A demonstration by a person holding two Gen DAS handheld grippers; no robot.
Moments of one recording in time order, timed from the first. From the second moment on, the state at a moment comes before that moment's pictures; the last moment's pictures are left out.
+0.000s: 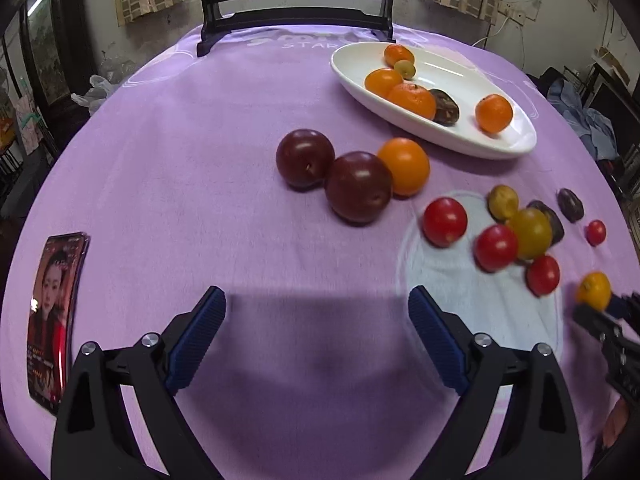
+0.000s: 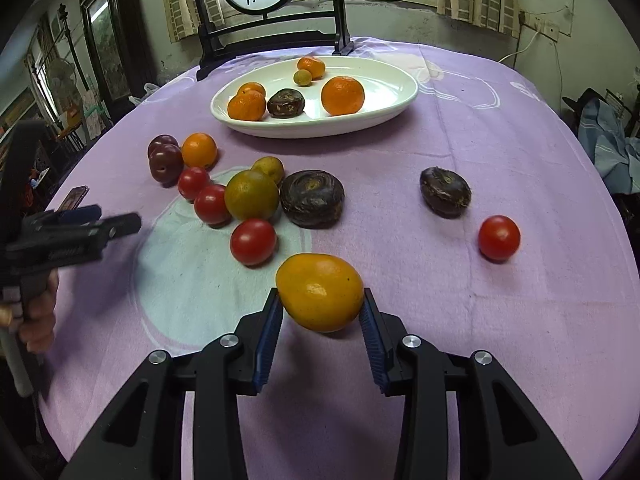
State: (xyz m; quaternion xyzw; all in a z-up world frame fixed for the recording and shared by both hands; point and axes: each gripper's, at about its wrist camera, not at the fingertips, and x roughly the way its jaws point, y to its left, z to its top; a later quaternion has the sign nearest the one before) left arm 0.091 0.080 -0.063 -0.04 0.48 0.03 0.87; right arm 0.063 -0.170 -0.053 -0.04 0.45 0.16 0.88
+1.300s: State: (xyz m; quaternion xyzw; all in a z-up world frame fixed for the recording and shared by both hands) left arm 0.085 0.048 -0.003 0.01 0.43 -0.06 0.90; right arm 0.053 -0.170 -0.028 -0.02 0.42 0.19 0.89
